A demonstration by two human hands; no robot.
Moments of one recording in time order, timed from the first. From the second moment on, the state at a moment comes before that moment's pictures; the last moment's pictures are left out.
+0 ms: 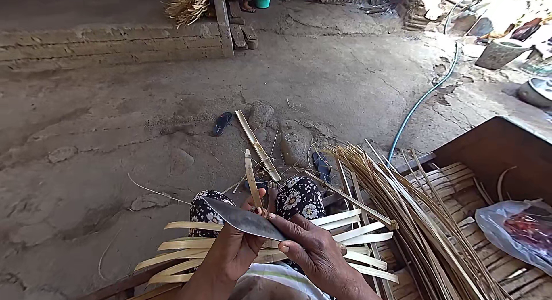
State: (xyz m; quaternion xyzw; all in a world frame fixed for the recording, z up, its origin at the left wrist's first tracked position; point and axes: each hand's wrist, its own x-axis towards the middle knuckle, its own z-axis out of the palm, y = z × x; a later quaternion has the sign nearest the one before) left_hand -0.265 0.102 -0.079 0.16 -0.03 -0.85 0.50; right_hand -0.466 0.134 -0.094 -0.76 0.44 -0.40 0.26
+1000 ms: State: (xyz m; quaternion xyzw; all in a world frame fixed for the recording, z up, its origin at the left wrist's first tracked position) left_hand -0.256 0.114 -0.072 0.15 -0.10 -0.86 0.48; right_hand -0.470 0.138 -0.075 -0.75 0.42 -0.39 0.32
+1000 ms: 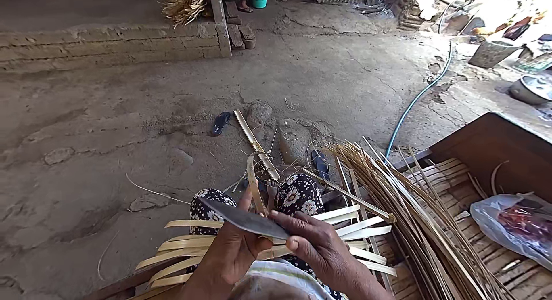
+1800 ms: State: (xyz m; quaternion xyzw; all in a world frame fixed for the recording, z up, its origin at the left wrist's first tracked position) left_hand -0.259 0.137 -0.059 0.12 -0.16 -0.90 0.38; right_hand -0.479 0.102 -0.088 -0.73 0.52 -0.39 0.22
